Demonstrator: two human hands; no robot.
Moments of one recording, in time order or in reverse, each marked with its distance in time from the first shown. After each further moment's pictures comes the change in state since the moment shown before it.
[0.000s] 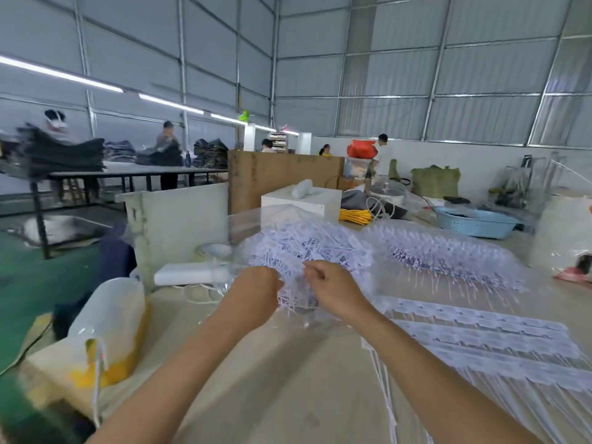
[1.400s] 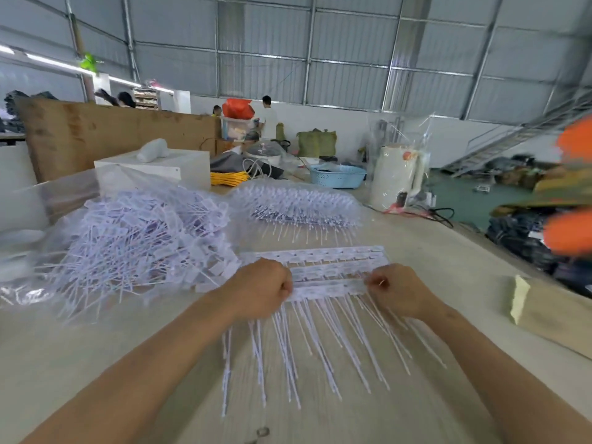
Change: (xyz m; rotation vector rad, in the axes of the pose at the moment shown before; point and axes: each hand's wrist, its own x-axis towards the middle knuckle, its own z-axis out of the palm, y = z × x) left_hand 0.022 0.184 0.092 -0.079 -0.415 0.507; right_hand -0.162 0.177 -0.216 -0.549 0.109 0.419
